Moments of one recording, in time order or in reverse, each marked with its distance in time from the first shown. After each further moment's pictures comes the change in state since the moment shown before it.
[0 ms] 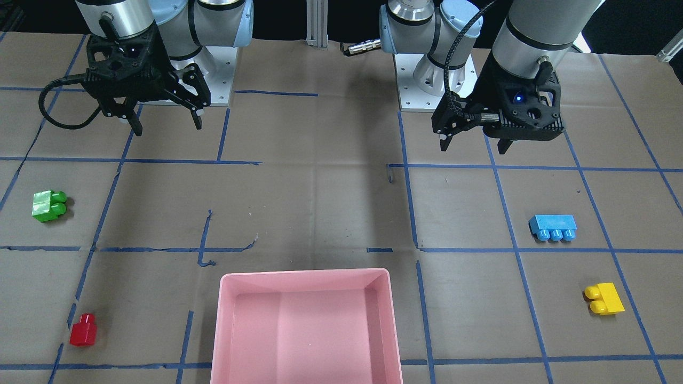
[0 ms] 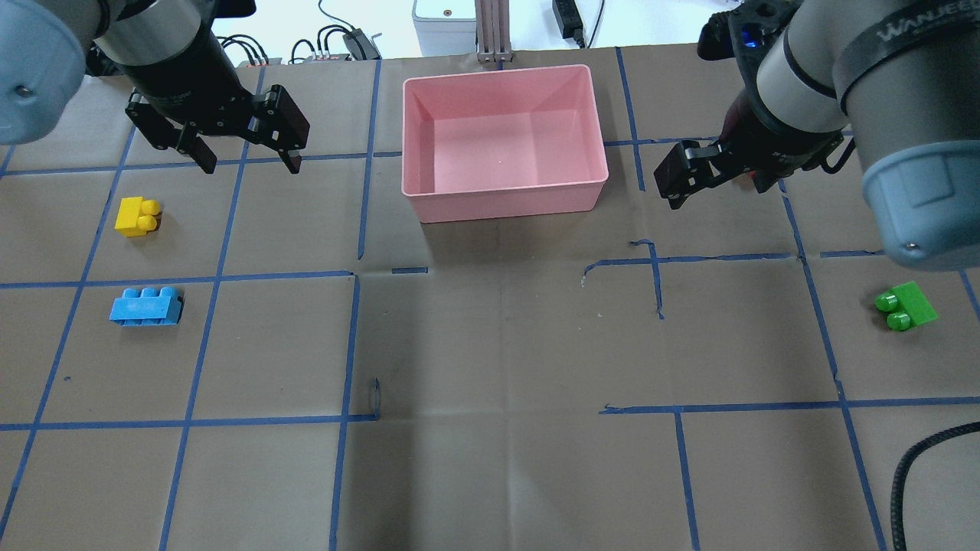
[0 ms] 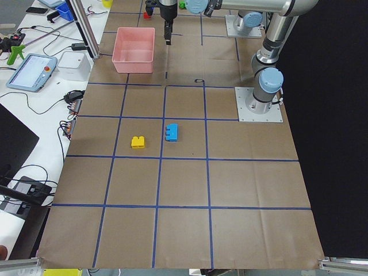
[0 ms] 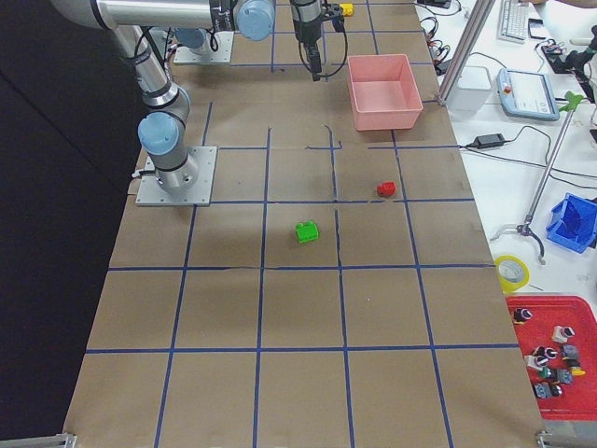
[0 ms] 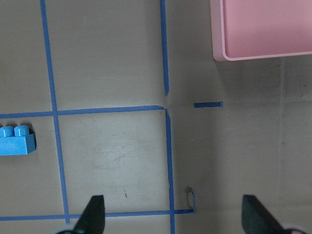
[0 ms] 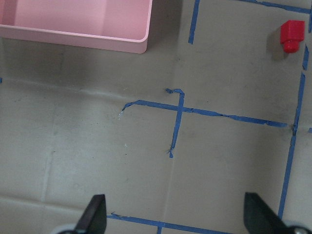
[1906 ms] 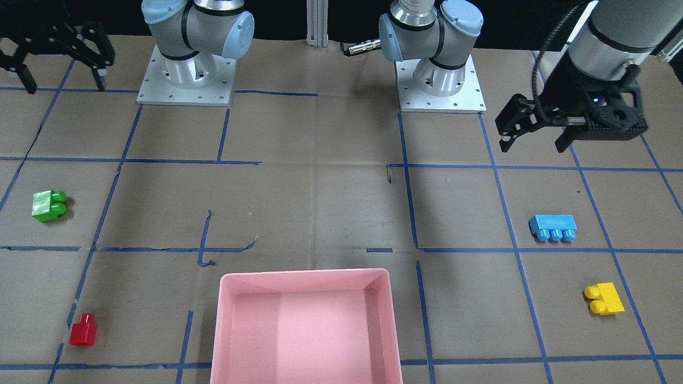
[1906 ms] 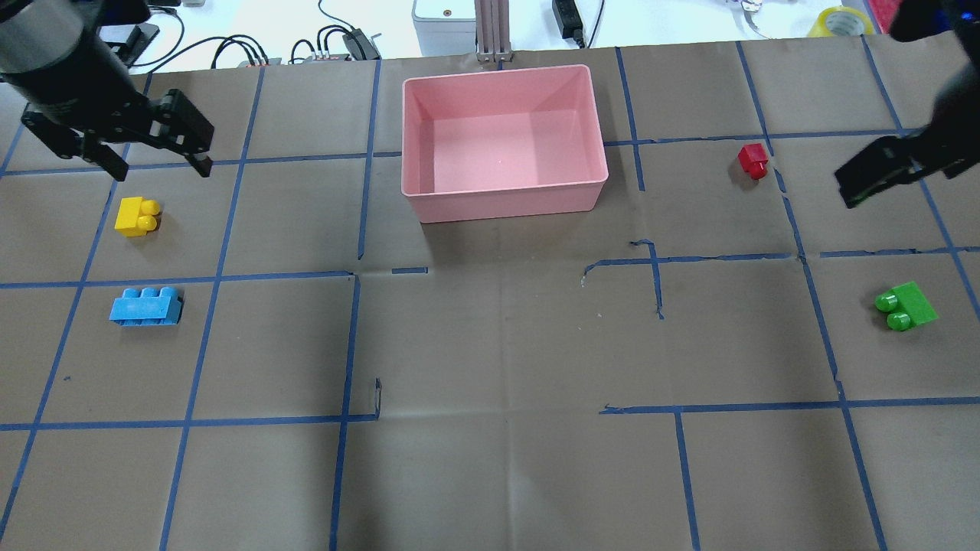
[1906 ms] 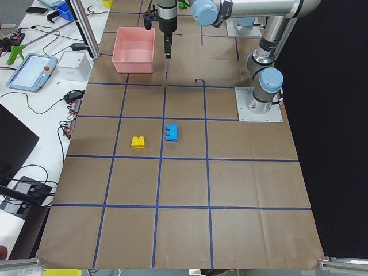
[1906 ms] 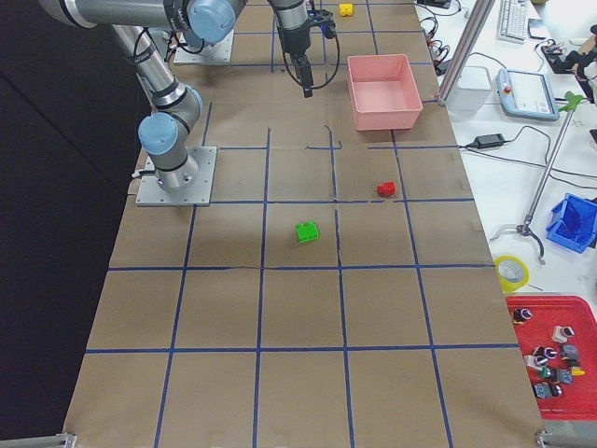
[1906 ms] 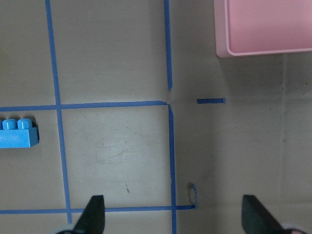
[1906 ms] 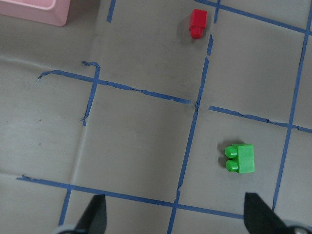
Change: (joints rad) left arm 0.281 0.035 -0.039 -0.007 0.003 0.230; right arm -0.395 -0.164 0.004 0.143 -0.025 -0.468
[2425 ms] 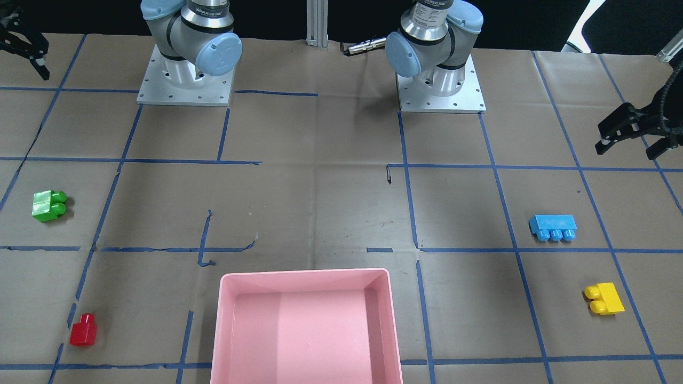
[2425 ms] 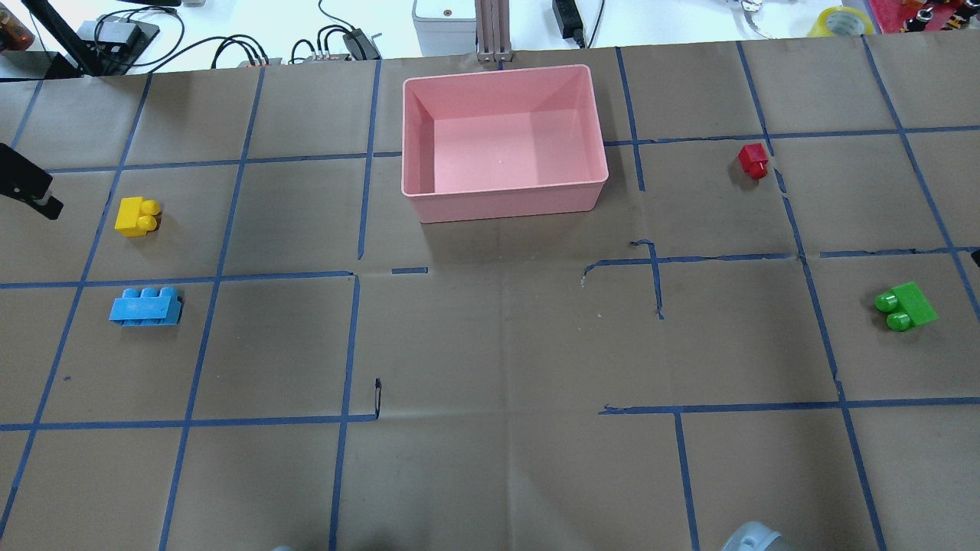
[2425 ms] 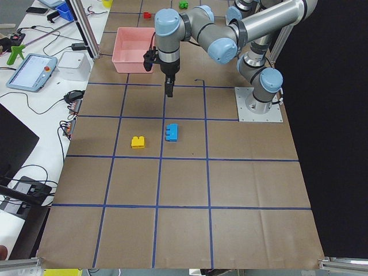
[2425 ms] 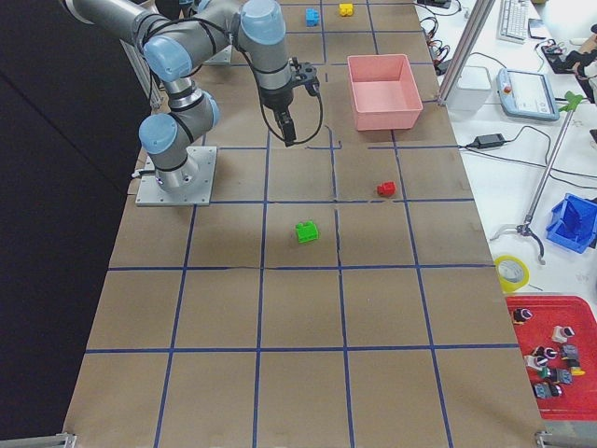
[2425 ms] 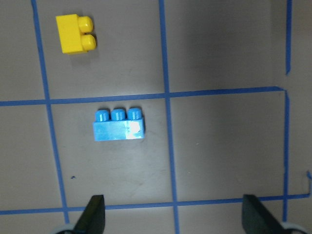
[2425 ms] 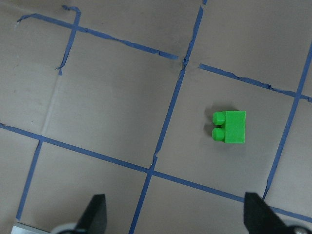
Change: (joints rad) left arm 0.323 -0.028 -0.079 0.103 -0.002 0.434; right arm -0.372 -0.015 0.133 -0.001 0.115 -0.412
